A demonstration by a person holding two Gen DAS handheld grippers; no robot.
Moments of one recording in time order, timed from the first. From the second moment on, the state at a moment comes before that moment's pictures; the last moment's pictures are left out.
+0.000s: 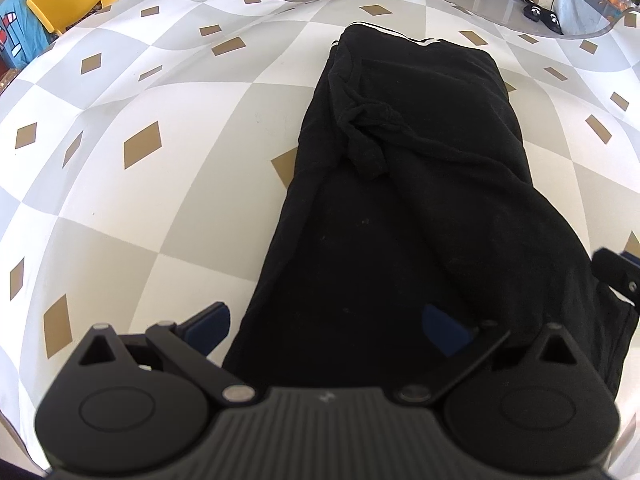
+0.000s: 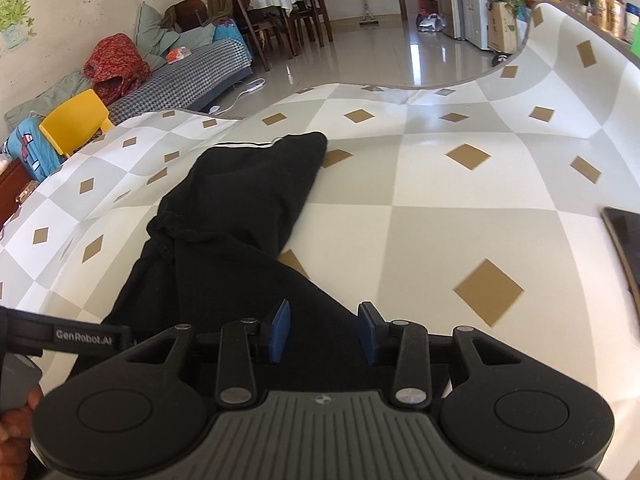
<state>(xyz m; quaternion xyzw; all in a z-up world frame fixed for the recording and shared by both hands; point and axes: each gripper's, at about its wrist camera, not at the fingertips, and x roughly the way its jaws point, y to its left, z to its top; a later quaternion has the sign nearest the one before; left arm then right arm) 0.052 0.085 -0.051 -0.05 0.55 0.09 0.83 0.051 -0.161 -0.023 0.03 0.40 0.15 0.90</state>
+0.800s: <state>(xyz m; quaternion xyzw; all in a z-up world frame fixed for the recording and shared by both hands) 0.009 0.058 -0.069 -0.06 0.52 0.11 0.84 0.016 -0.188 -0.056 0.02 0.39 0.10 0.92</state>
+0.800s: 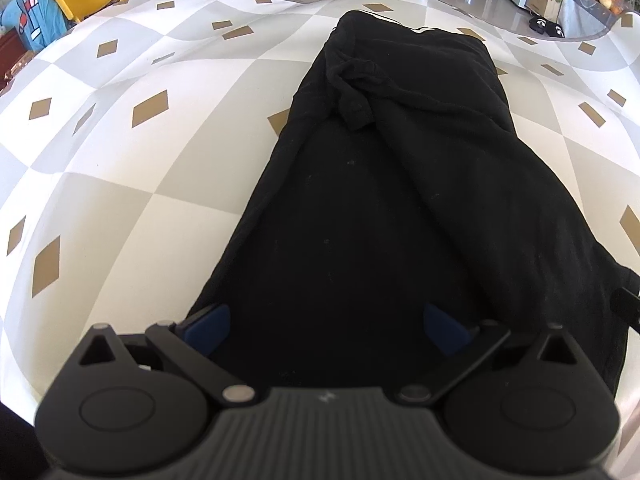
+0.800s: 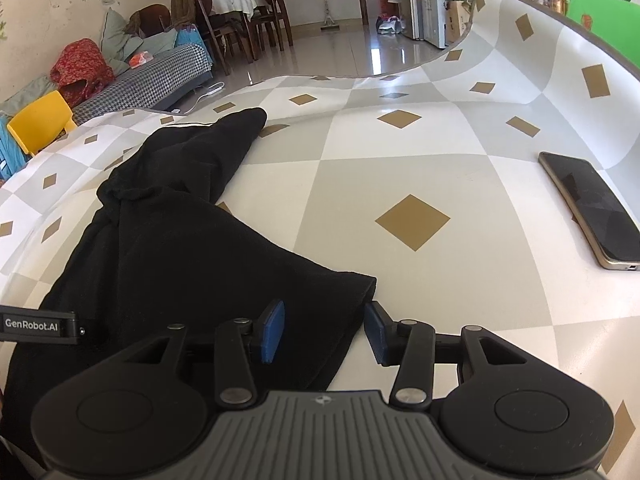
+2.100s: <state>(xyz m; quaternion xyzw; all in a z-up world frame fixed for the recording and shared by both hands) -0.011 0.055 -0.067 -0.05 0.50 0.11 0.86 0.002 -0.164 -0.062 -0.05 0.35 0.09 0.93</state>
